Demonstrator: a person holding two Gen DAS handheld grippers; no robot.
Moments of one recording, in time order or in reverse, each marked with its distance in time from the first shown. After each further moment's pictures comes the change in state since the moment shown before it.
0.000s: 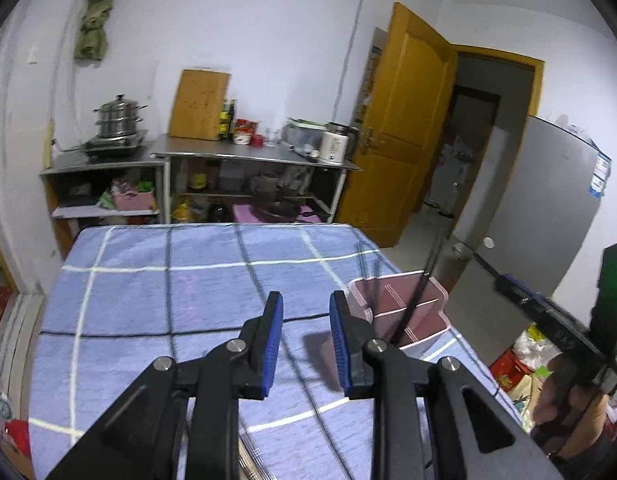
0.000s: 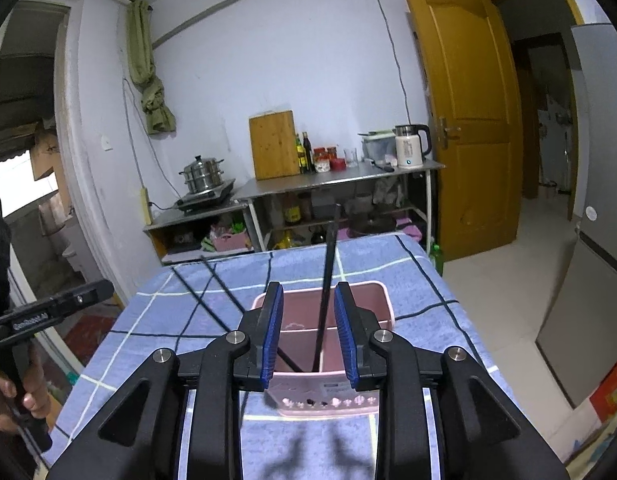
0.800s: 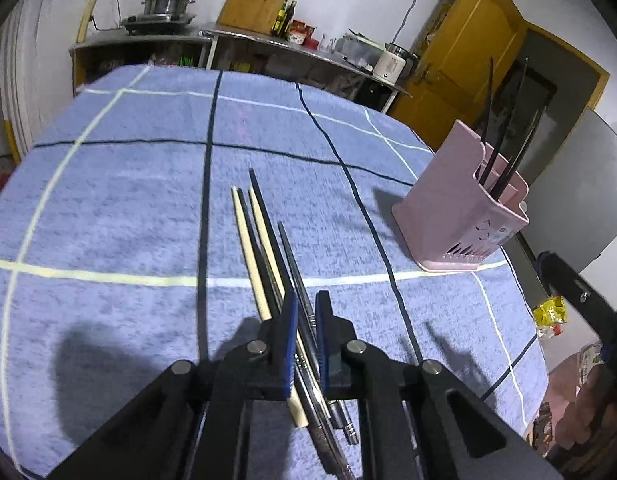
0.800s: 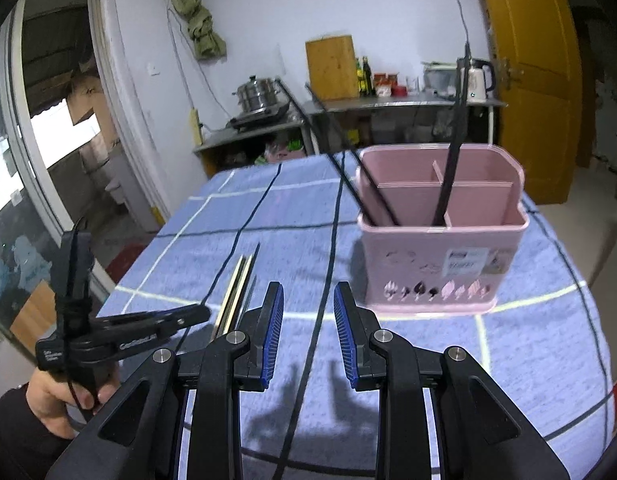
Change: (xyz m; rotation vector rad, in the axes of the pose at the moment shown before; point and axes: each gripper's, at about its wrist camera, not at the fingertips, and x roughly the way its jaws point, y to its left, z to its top) left arm 0.060 0.058 -0.143 -0.213 0.291 0.034; right arm 0.049 0.064 -0.099 -0.059 0.281 0.179
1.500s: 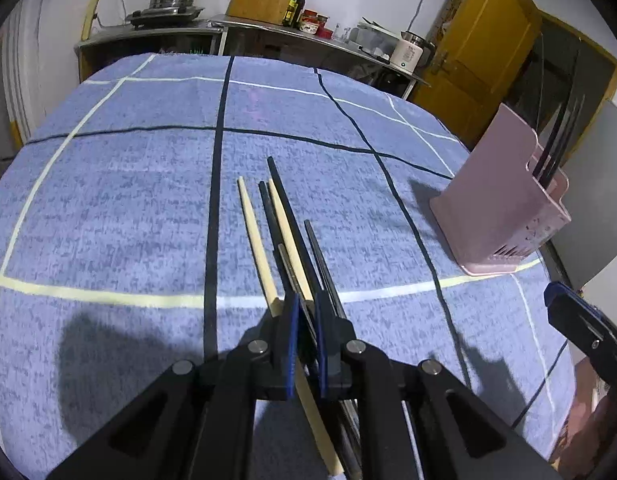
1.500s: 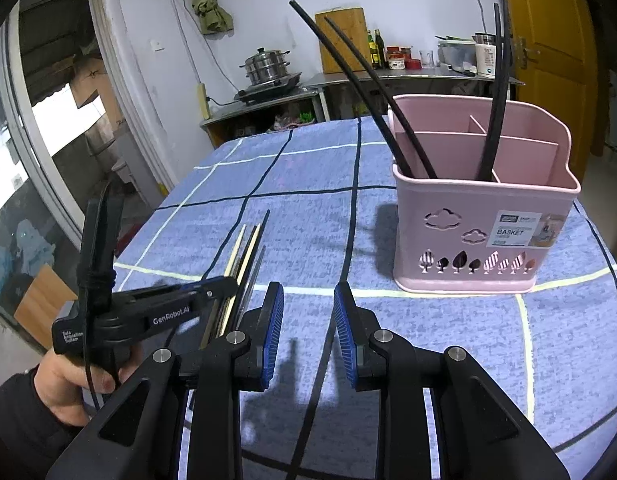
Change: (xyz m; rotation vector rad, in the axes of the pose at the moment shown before) left arm 0.034 0.010 0.006 0.030 0.022 0.085; right arm 0.033 0.009 -0.017 -0.003 0.077 0.032
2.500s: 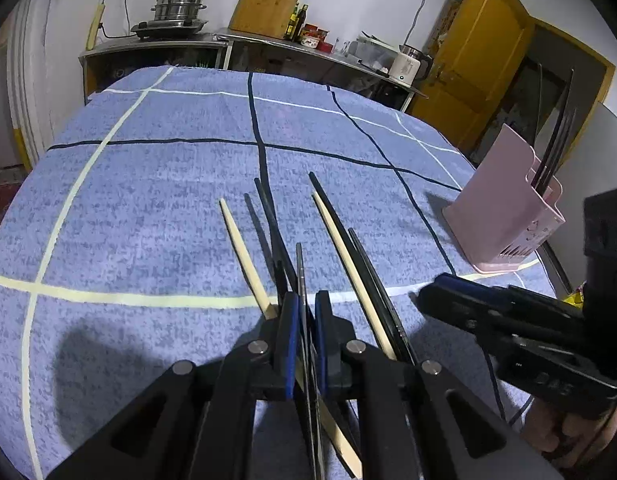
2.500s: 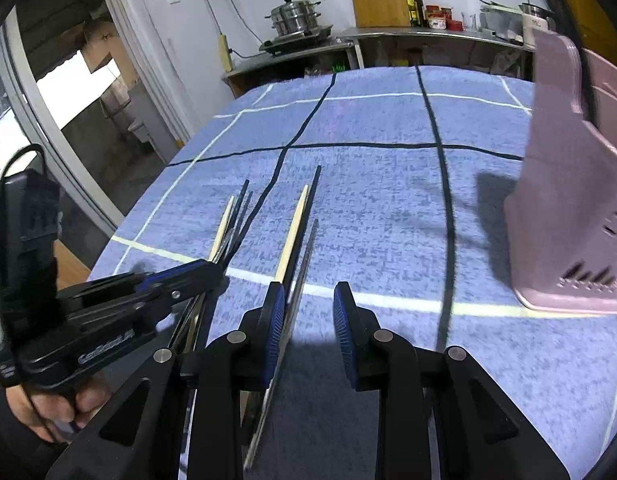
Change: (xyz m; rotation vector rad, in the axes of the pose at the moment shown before) left arm -0.023 0.042 -0.002 -0.002 -0.046 -0.028; right arm 0.111 0.044 0.011 -0.053 0.174 0.078
